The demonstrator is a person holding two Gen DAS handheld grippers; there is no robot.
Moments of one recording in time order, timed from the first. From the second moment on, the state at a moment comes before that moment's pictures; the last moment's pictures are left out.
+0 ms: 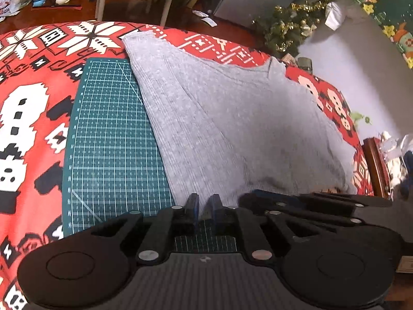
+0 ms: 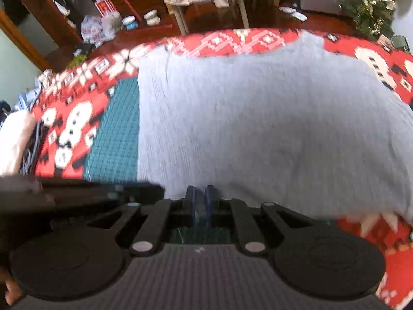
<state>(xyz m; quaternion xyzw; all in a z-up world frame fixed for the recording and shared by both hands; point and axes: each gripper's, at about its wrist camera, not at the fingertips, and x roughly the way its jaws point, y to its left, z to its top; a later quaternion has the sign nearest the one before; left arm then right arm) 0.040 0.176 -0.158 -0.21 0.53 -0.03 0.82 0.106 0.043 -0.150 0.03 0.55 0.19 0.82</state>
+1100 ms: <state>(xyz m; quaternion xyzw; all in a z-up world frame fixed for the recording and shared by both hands) 0.053 0.126 -0.018 0.07 0.36 -0.04 0.93 0.083 -0.012 0.007 -0.19 0.36 0.17 0.90</state>
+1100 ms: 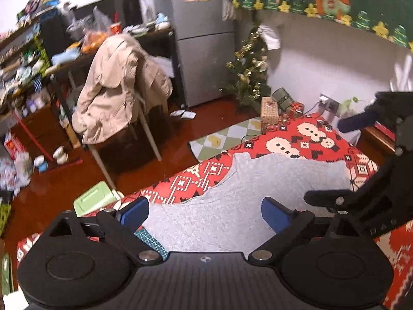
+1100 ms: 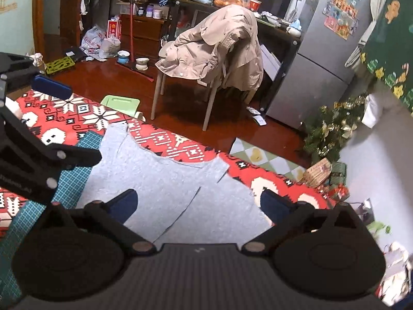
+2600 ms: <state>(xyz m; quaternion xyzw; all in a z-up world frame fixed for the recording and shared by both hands) 0.060 0.151 -0.117 -0.20 0.55 -0.09 0.81 0.098 0.009 -0.093 -0.01 0.53 0.13 0.84</state>
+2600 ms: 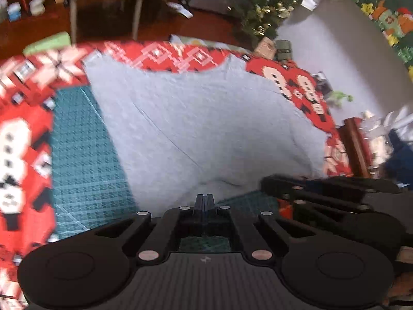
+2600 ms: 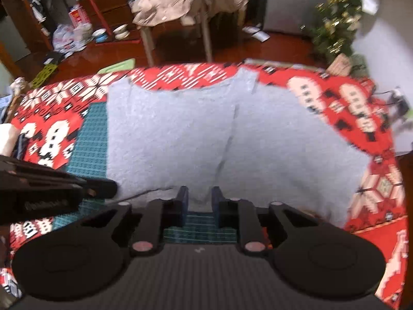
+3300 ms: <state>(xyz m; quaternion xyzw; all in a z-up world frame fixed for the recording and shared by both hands) 0.075 0.160 -0.157 -0.23 0.55 -0.13 0.79 0.101 0.026 -0.137 -0.03 0.53 0.21 0.82</state>
